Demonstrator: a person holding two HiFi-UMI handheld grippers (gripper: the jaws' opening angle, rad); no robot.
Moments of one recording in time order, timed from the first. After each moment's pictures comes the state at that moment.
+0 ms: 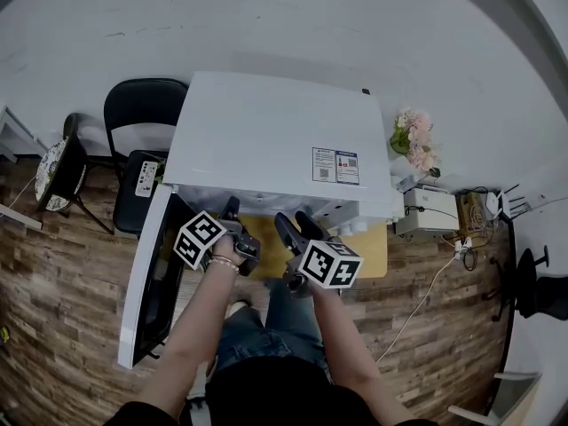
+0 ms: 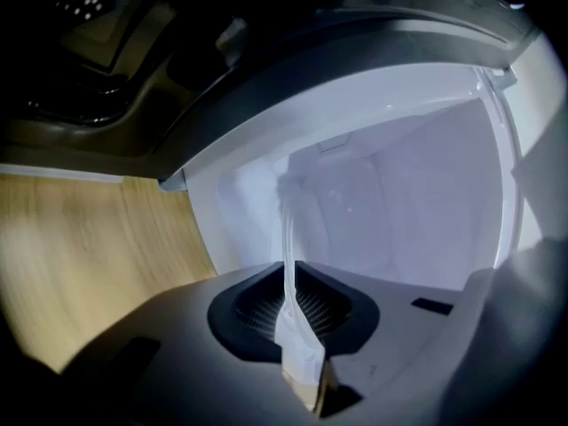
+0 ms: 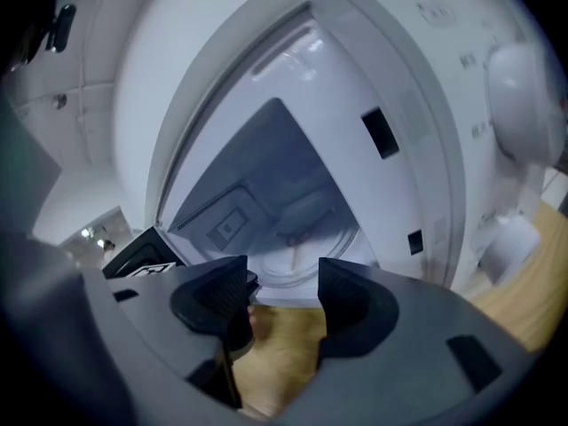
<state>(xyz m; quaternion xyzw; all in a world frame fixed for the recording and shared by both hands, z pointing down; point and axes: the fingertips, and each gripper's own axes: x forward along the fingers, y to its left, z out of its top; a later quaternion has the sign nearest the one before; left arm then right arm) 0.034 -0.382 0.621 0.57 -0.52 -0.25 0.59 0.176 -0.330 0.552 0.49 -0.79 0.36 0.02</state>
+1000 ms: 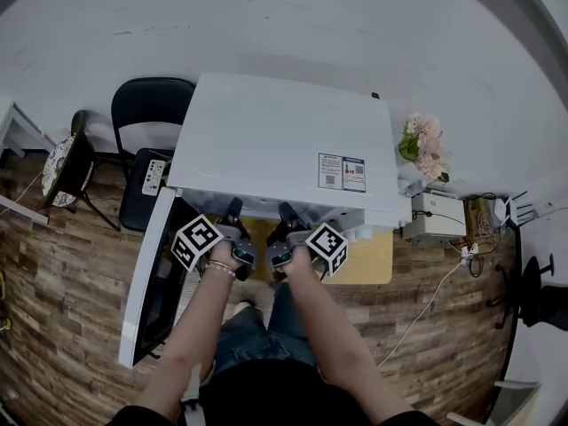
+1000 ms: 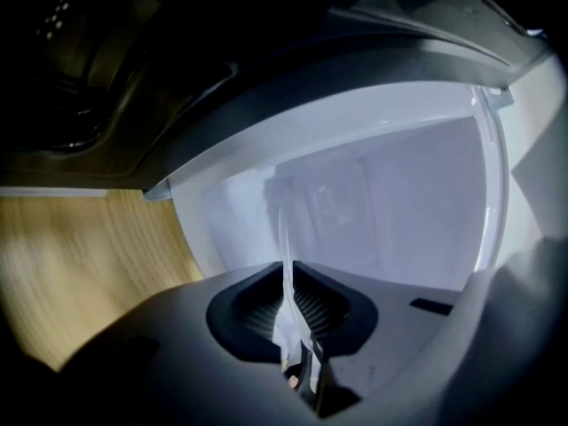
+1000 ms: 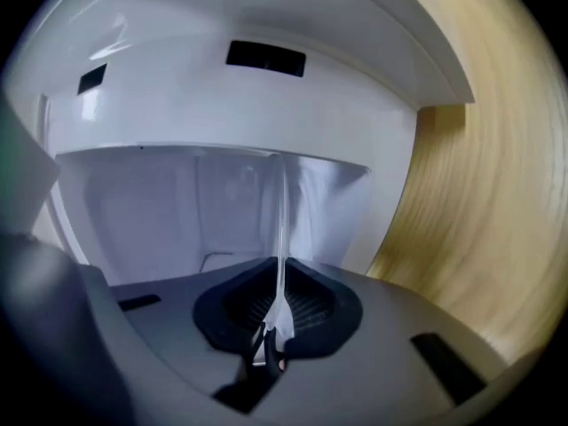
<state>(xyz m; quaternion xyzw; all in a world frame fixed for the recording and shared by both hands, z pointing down) 0.031 -0.383 0.605 0.60 -0.49 -0.26 0.58 0.166 -0.375 0.610 0.44 -0.57 0.63 -0.29</state>
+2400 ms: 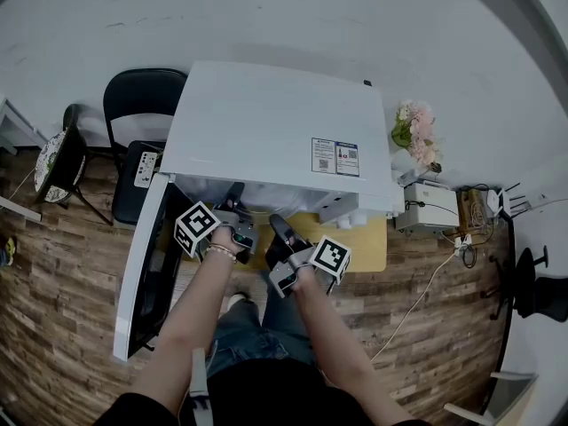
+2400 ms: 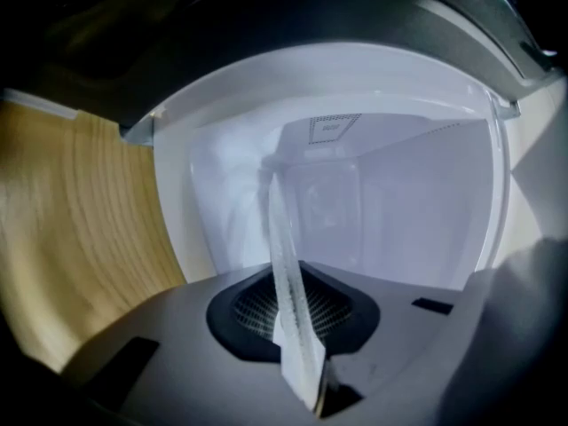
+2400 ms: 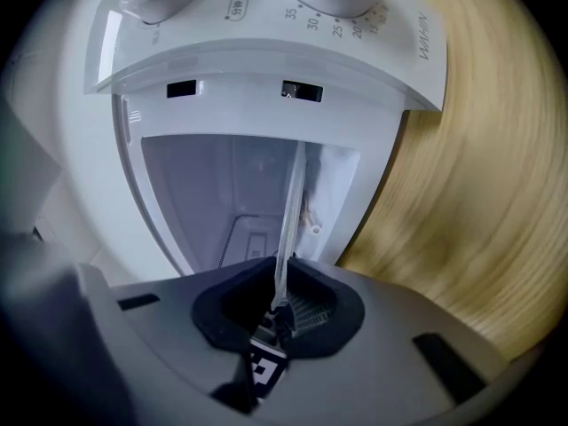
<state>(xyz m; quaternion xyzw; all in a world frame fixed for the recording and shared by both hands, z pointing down) 0.055 -0.396 0.605 0.60 -0.42 -0.33 0.60 0.157 -0.310 0.588 0.35 -0.65 0.63 -0.24</state>
